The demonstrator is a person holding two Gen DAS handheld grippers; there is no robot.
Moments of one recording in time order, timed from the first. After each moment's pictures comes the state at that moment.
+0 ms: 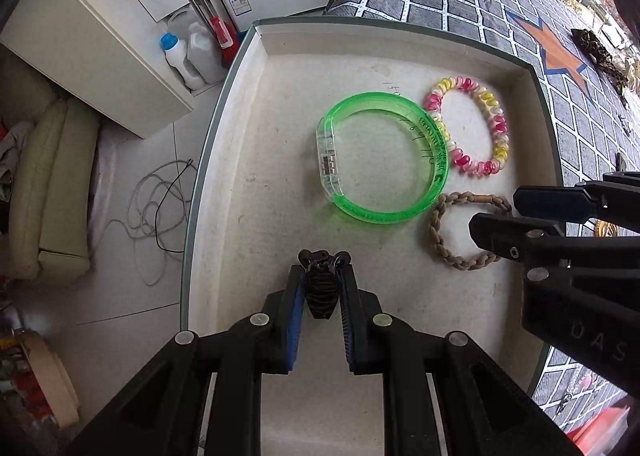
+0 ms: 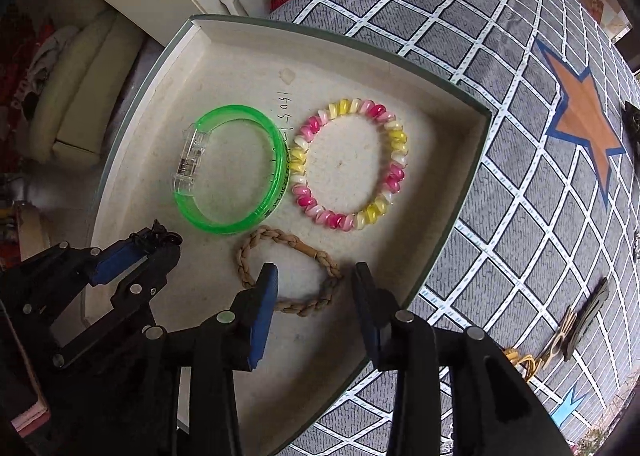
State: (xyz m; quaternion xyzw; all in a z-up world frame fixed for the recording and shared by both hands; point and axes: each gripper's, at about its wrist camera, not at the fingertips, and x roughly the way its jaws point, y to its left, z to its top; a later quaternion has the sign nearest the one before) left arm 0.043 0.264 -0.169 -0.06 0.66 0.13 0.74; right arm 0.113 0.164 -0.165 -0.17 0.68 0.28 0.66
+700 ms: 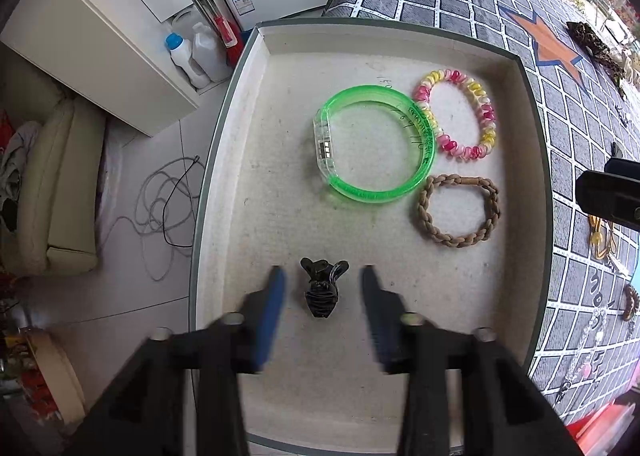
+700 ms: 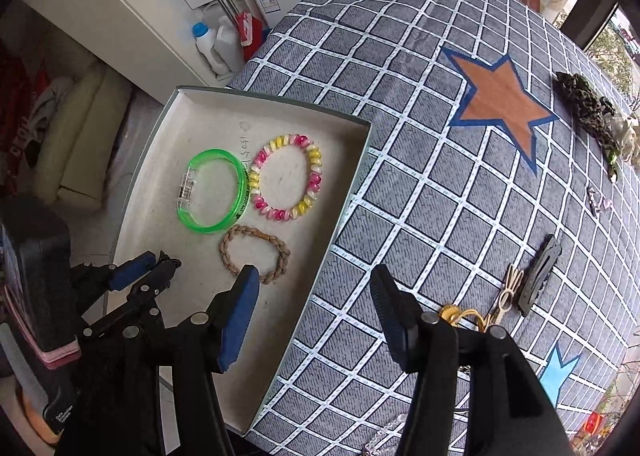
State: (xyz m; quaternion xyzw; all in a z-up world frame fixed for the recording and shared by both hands) left arm 0.029 0.248 -0.154 -0.05 0.66 0.14 0.74; right arm 0.117 0.106 -0.107 -0.11 0.65 0.25 0.71
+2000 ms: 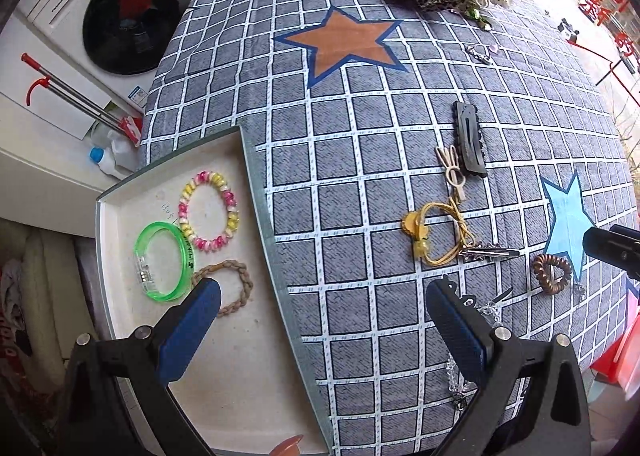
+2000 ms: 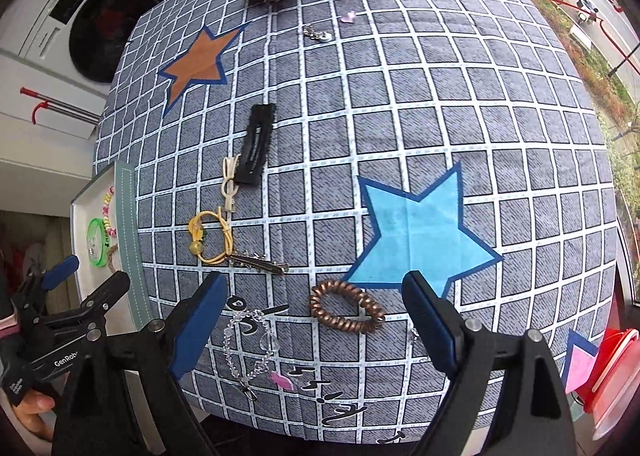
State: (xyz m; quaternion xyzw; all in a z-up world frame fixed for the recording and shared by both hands) left arm 0.086 0.068 -0.107 0.08 0.64 -0.01 0.76; right arm 0.085 -0.170 -0.104 0.12 0.67 0.04 0.73
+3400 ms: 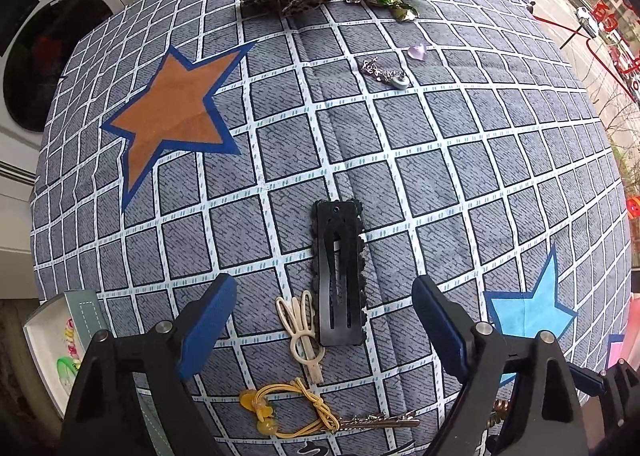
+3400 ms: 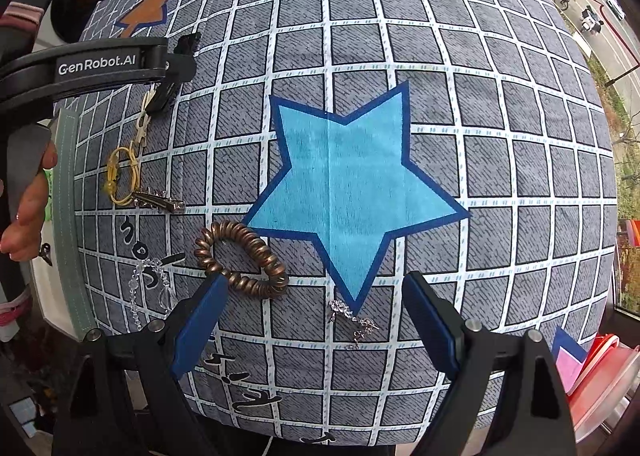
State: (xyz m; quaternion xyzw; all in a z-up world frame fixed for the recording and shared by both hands) left arm 0.197 -0.049 -0.172 0.10 0.65 -0.10 0.75; right arm 0.064 -0.196 -0.158 0.06 0.70 0.05 0.71
